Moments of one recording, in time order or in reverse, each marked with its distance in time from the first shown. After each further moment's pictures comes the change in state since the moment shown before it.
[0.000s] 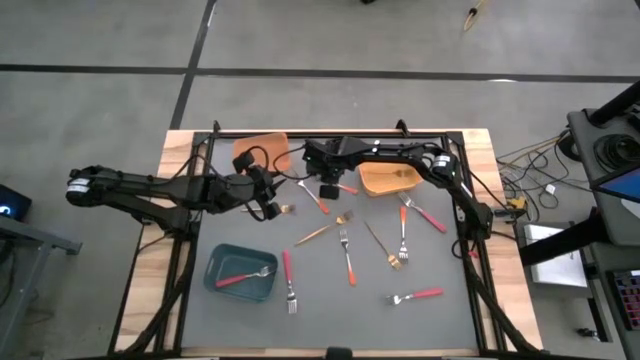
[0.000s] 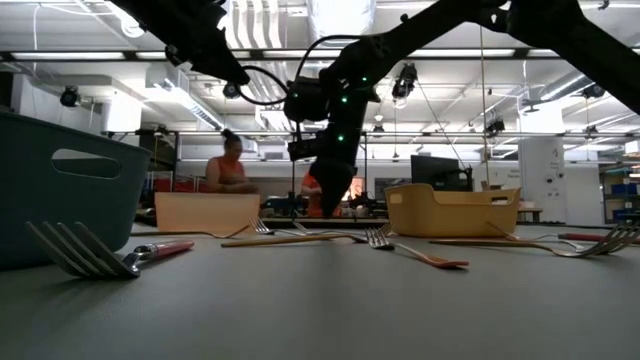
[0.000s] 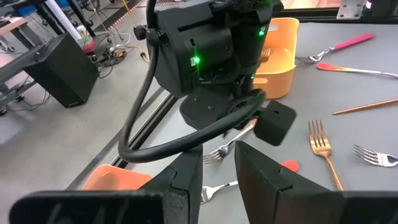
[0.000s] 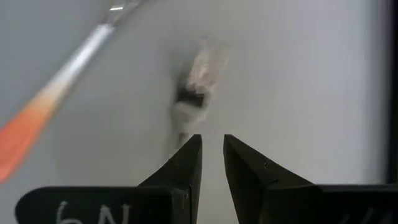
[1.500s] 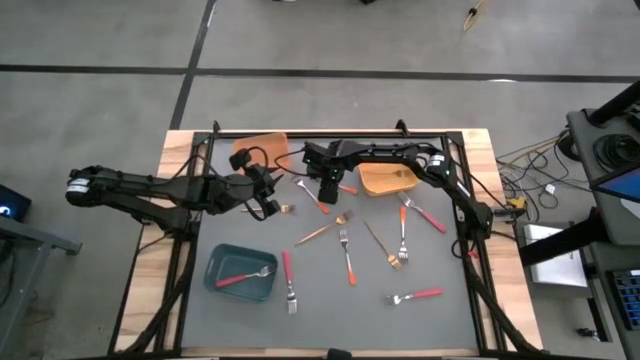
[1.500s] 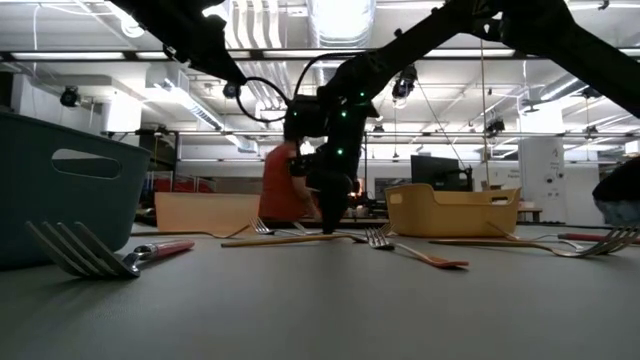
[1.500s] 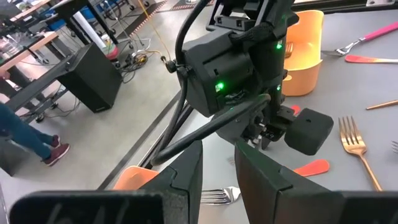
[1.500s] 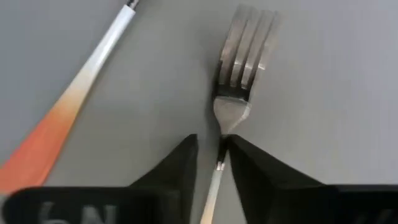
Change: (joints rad) left arm 0.000 0.000 -0.001 0.001 -0.087 0.069; right arm -0.011 0.091 -0.006 -0.006 -0.149 0.088
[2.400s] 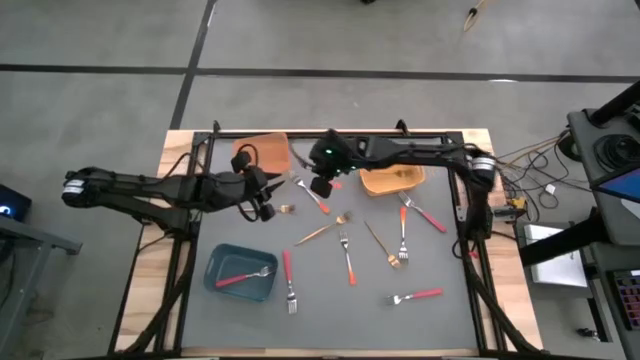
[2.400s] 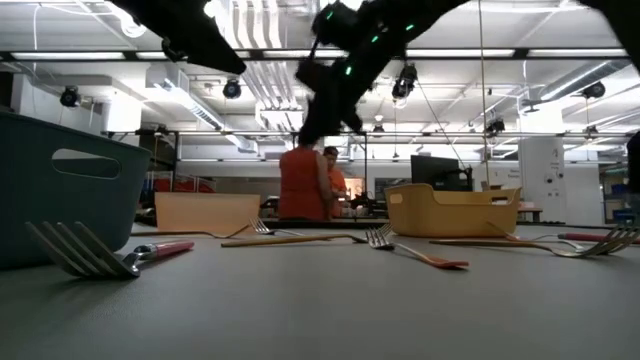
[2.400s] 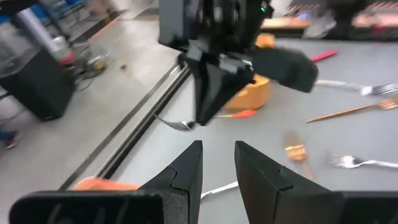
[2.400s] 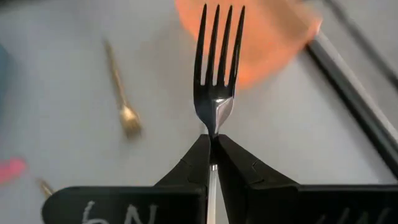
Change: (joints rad) left arm -0.004 -0.077 -0.022 0.019 0.181 -0.043; right arm 0.063 -0.454 -0.303 0.443 -0.012 0.236
